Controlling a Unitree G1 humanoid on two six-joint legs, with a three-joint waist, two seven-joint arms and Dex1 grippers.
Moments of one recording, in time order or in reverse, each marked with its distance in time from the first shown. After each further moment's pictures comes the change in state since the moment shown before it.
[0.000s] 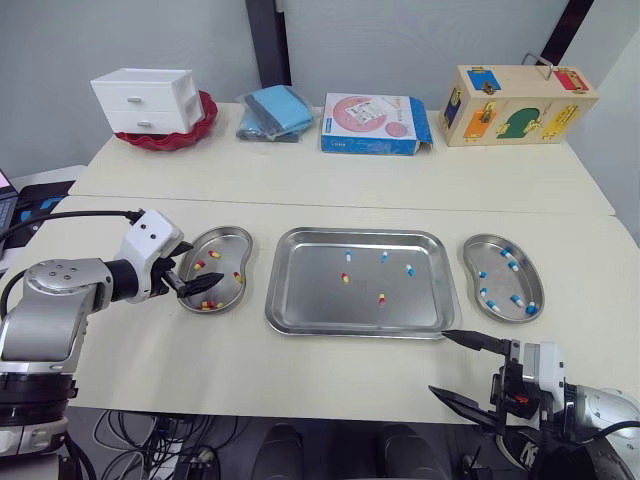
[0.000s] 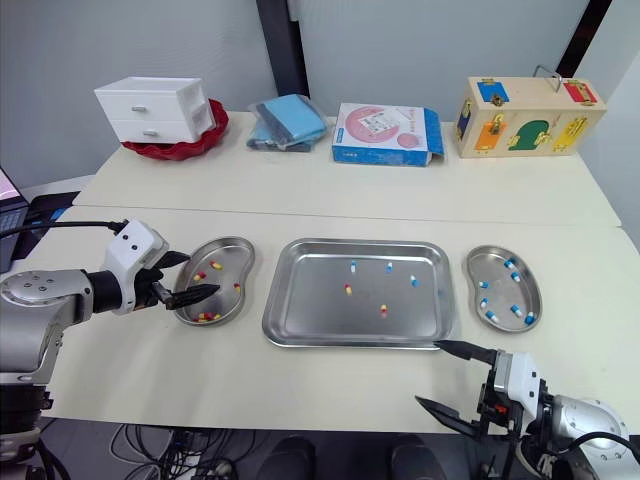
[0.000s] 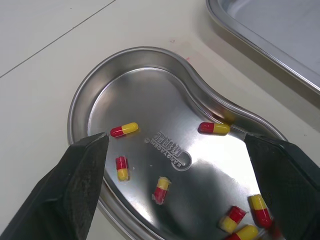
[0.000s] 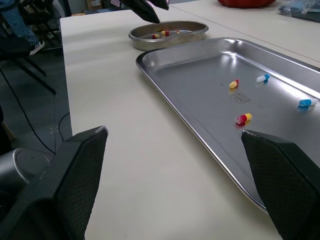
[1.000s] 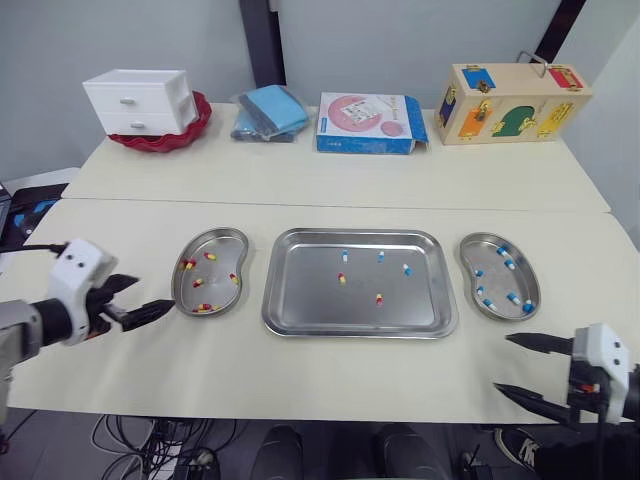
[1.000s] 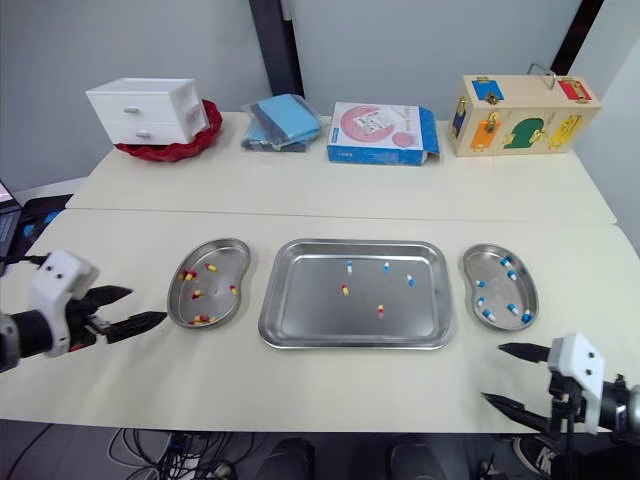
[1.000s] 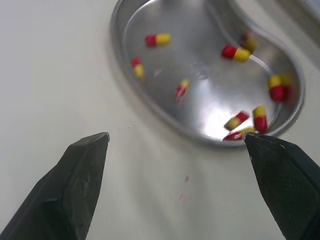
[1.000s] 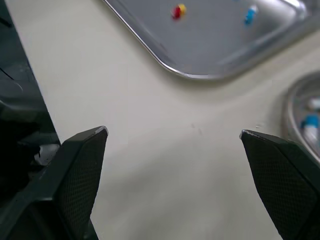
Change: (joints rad) left arm 0.398 0.108 0.349 -0.090 -0.139 0.128 -0.028; right arm 0.116 -0.296 -0.328 0.056 0.047 0.310 0.034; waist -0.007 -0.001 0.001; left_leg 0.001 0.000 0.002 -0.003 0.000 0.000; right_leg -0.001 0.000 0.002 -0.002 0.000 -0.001
